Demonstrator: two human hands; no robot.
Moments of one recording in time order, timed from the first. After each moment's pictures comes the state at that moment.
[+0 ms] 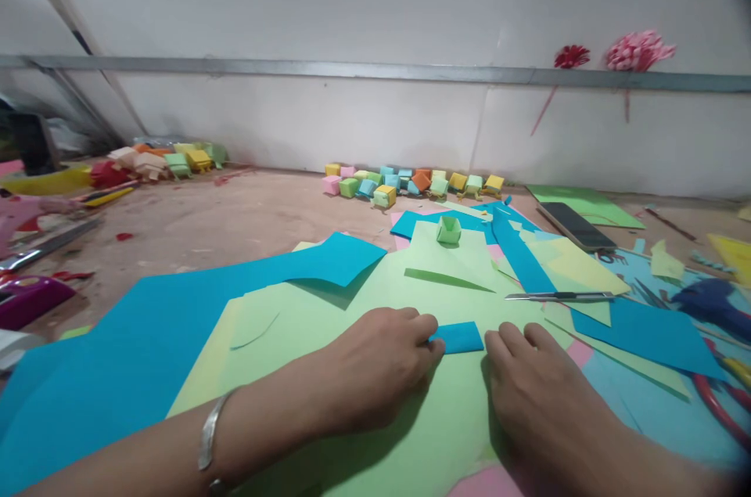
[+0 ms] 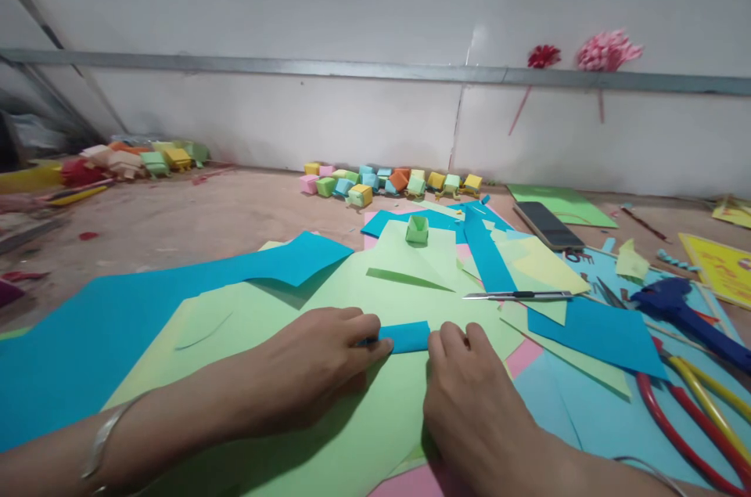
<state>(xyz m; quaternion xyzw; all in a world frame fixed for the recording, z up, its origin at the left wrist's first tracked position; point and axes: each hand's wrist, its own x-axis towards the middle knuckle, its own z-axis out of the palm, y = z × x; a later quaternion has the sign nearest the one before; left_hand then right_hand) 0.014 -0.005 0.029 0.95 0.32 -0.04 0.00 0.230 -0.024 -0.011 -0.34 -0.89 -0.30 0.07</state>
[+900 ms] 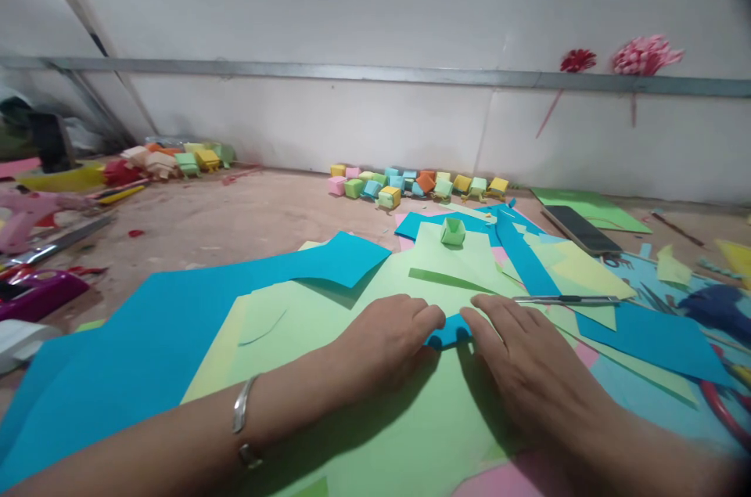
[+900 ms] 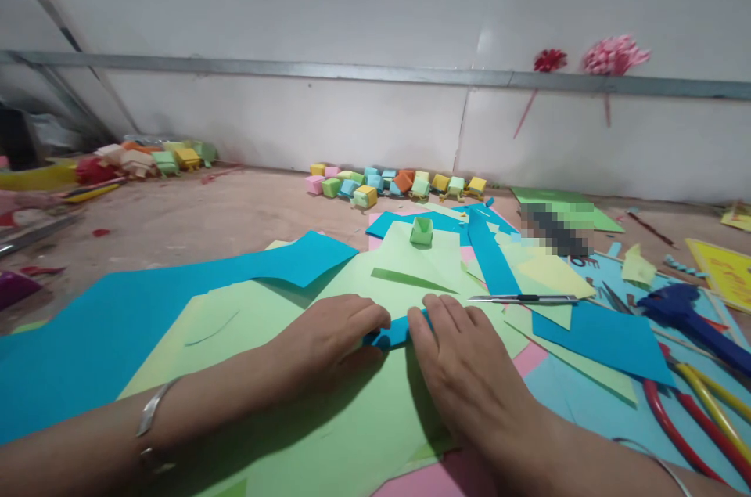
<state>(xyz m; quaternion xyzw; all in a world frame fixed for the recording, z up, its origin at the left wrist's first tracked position) 0.014 0.009 0.008 0.91 0.41 0.05 0.03 0.227 -0.005 -0.005 -0.33 -0.89 -0.24 0.19</state>
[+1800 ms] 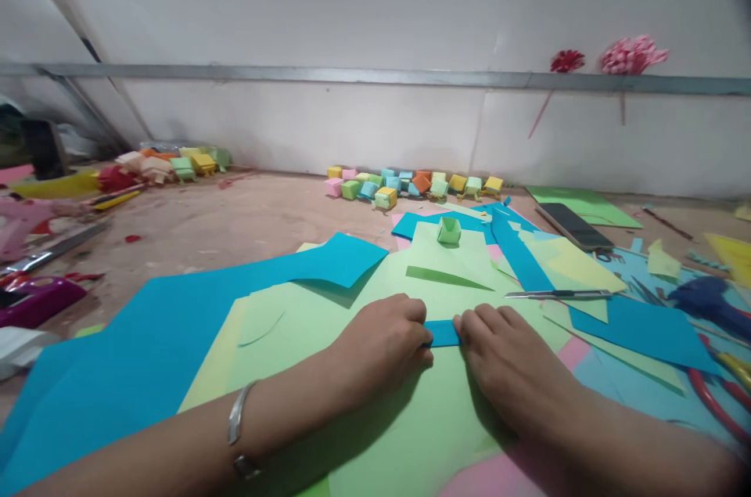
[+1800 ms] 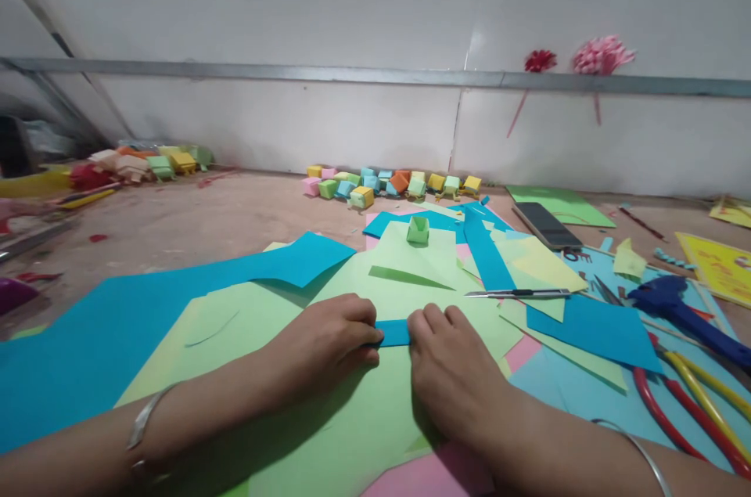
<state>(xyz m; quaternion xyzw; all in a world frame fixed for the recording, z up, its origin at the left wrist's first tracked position) 0.016 0.004 0.016 0.90 0.42 0.02 0.08 0.219 -0.005 -0.014 -0.30 -0.92 -0.25 0.11</state>
